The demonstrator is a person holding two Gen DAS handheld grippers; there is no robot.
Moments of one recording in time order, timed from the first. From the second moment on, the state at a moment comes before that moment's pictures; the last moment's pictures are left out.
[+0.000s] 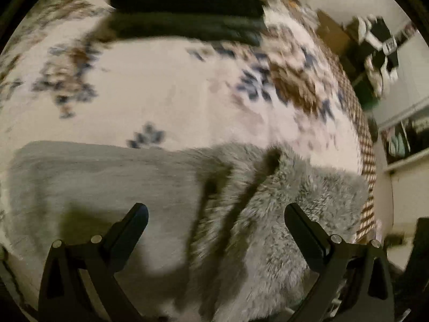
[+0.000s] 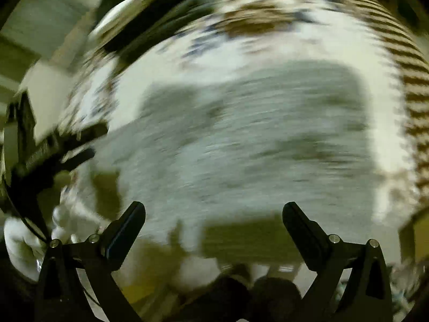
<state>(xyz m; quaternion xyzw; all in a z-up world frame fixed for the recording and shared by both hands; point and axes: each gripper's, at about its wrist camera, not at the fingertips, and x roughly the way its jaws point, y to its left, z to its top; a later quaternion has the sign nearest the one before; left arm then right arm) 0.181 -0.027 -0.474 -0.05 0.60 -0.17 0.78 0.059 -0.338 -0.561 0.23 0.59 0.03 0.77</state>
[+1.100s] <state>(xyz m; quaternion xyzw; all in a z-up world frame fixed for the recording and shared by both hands) 0.118 0.110 -0.466 -0.28 0.53 -0.06 0.80 0.108 -0.388 -0.581 0.20 0.63 -0.08 0.75</state>
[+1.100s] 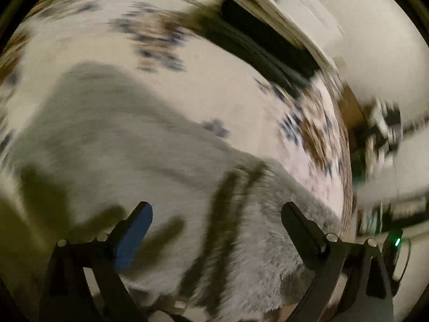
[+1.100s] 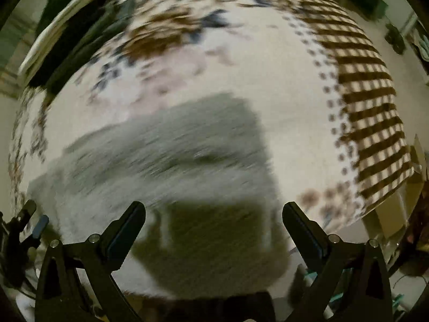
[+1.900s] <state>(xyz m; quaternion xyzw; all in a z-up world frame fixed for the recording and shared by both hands) 0.119 0.235 -0.486 -0.39 0.38 -0.03 0.84 0.138 -0.280 -0.601 0.16 0.64 -0.02 0.75</state>
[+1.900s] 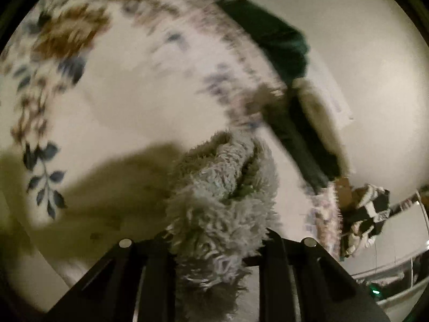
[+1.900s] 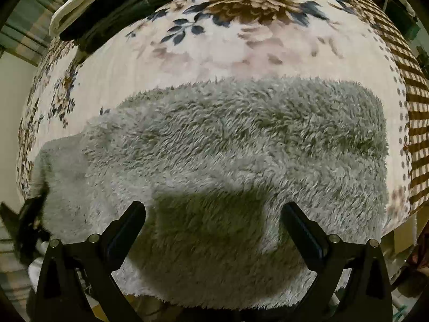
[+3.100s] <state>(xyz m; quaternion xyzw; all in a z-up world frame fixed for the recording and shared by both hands) 0.064 -0.269 -0.420 -0.11 0.57 -0.37 0.73 -0.032 -0.615 -0.578 0.32 0.57 -0.19 0.73</state>
